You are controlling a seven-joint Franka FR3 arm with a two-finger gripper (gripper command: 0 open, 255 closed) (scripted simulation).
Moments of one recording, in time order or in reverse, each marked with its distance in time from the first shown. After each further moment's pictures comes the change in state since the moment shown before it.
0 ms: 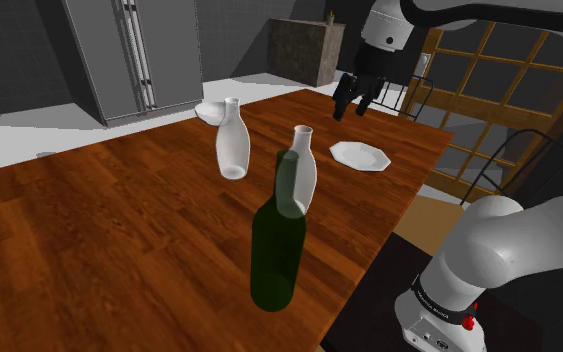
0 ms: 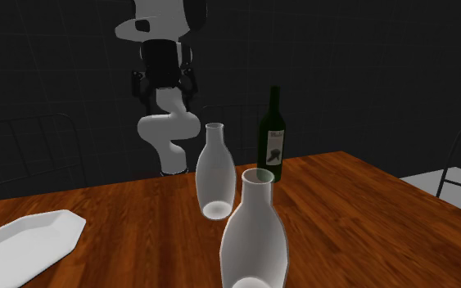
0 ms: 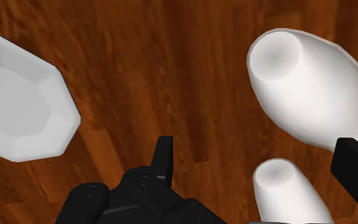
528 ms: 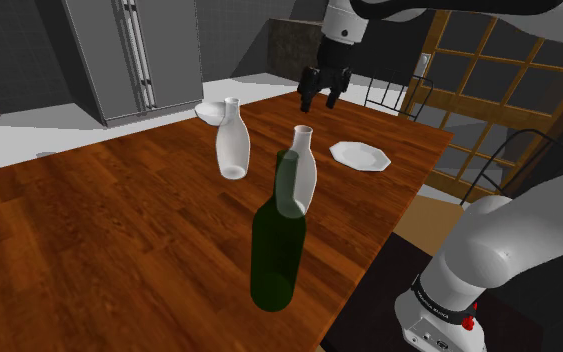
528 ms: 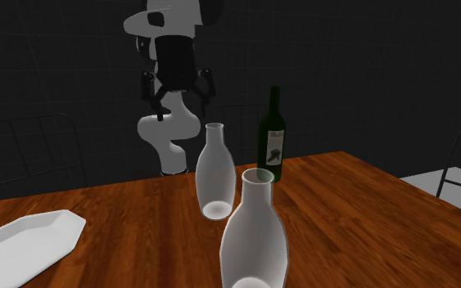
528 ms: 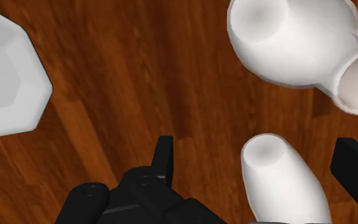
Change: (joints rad) arm 0.000 0.247 0.066 0.186 0.002 0.040 0.074
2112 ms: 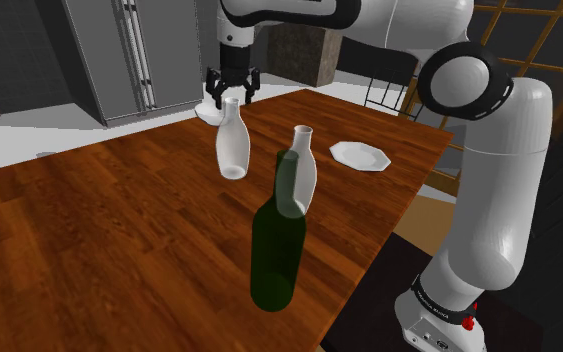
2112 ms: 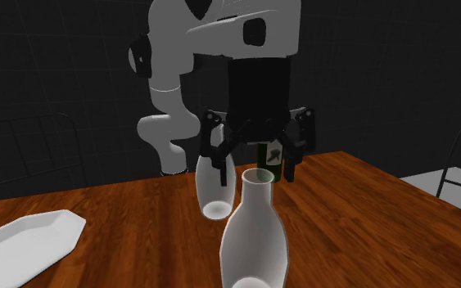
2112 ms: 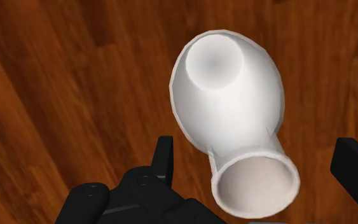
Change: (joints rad) arm 0.083 0.833 0.131 0.854 -0.176 -0.112 0.250
